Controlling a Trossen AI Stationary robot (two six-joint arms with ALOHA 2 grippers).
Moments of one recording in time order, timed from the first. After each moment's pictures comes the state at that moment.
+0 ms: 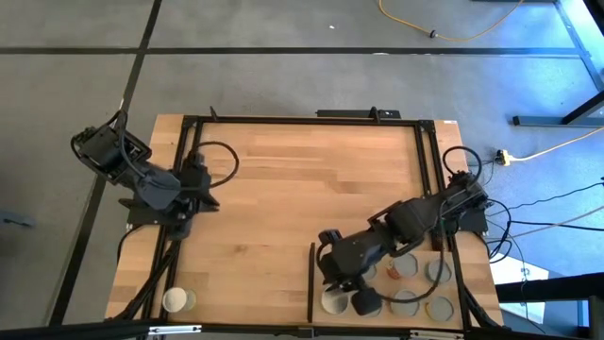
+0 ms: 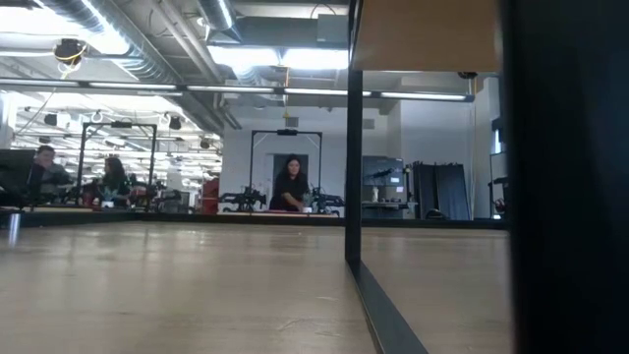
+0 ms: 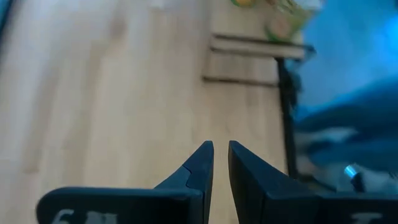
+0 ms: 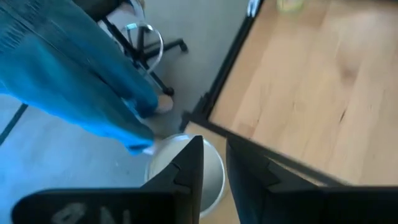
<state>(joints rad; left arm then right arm) -0.55 1.35 2.03 -1.57 -0.25 -0.55 0.52 1.90 2.18 -1.10 -0.15 0.19</state>
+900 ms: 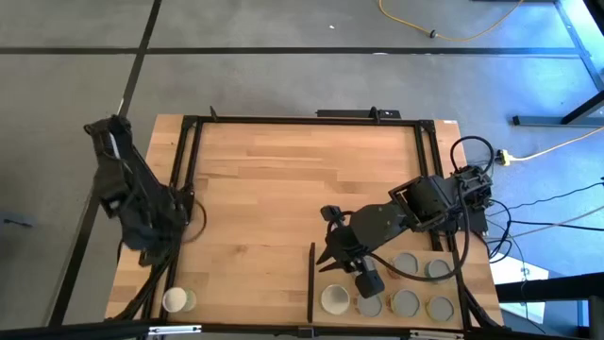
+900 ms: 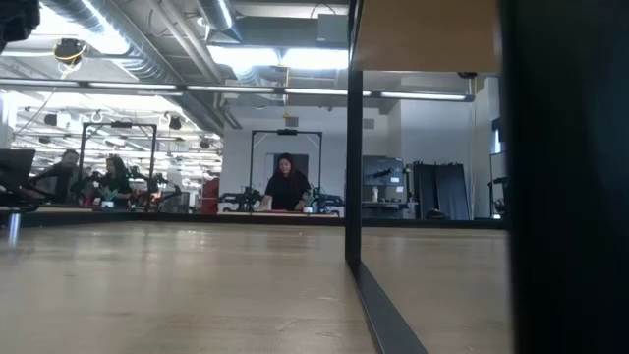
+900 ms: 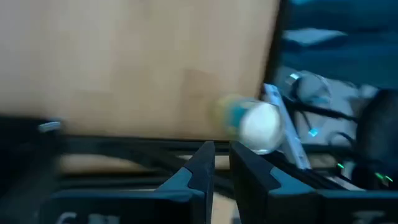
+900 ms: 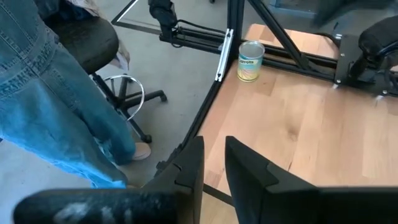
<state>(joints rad) -1.01 0.91 1.08 -1.27 0.02 -1.27 0.47 1.88 2.36 -1.10 -0.06 0.12</state>
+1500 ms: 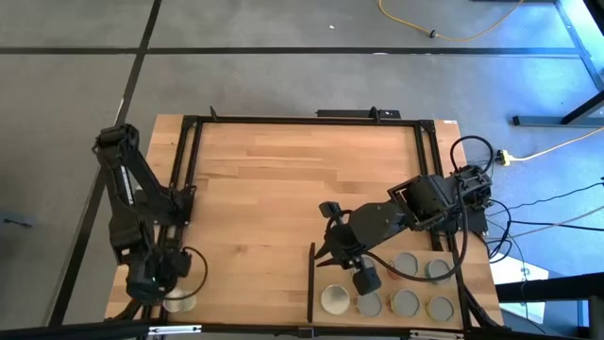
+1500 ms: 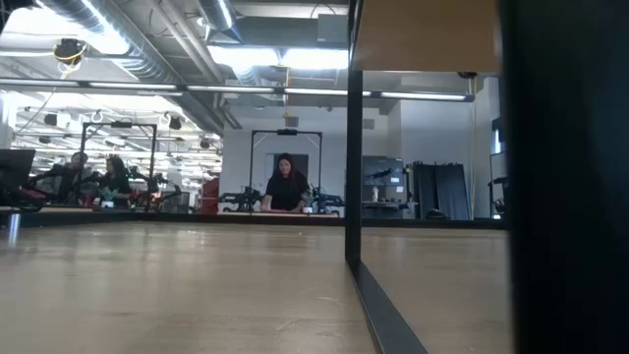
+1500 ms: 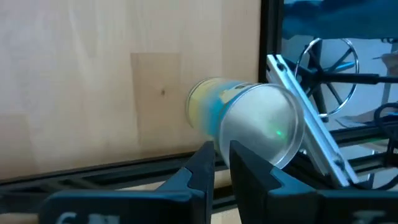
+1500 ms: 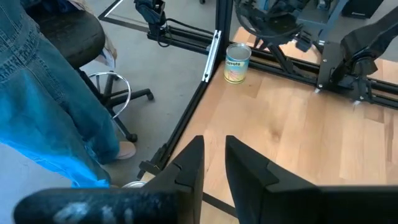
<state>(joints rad) -1.22 1.17 0.88 -0.84 -0.01 -1.27 0.46 1.88 2.35 -1.10 -0.02 0.07</state>
